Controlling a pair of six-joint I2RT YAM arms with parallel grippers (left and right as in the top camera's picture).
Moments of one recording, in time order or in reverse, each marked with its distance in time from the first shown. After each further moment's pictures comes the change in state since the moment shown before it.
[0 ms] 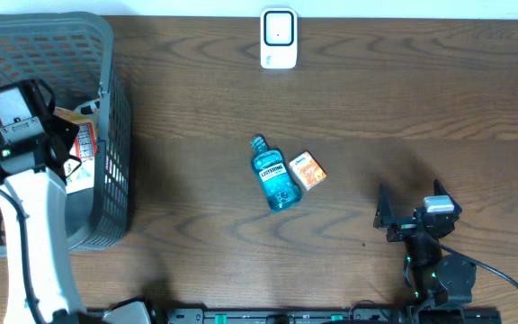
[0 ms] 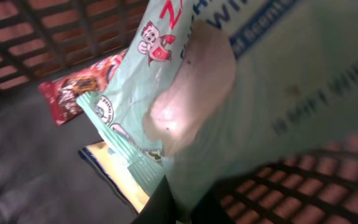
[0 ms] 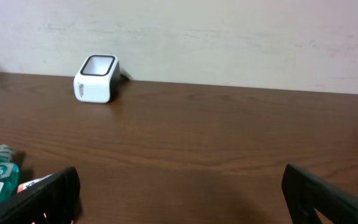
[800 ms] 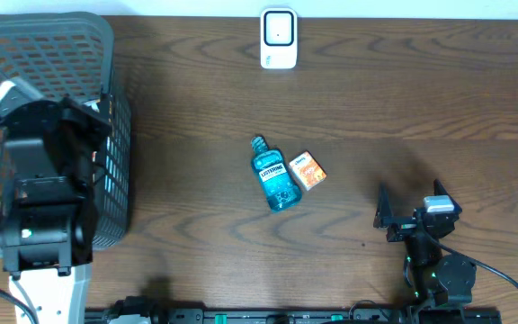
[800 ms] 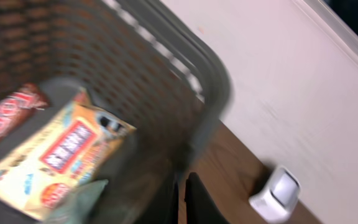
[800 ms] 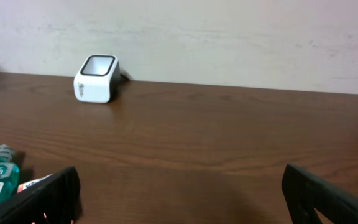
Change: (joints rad) left arm -0.315 -0.354 0.000 0.115 0.007 0.076; right arm 0.000 0.000 0.000 0.000 0.000 0.000
